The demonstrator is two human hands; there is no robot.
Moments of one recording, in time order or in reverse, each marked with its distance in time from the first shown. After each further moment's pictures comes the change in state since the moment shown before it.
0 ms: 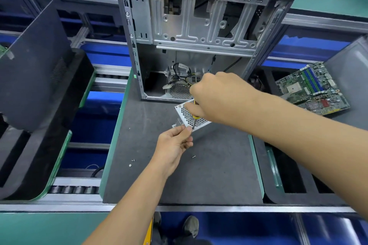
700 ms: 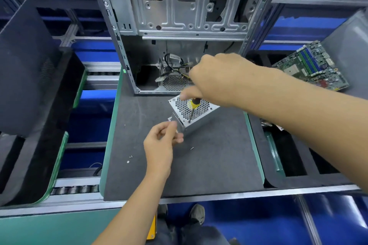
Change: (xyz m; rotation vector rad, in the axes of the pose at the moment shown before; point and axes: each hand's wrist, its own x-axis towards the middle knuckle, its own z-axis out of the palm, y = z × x) left_hand -0.011 -0.020 -0.016 0.235 0.273 0.313; right_hand 0.005 0.021 0.002 0.051 -0.118 0.060
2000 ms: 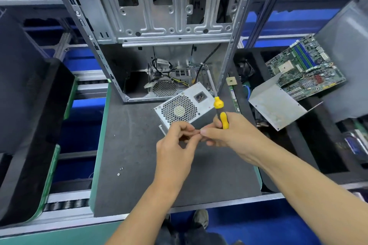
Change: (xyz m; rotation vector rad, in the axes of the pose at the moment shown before) left_hand -0.045 0.044 0.052 0.490 -0.252 0.539; right_hand -0.045 0.017 0.146 1.891 0.035 0.394
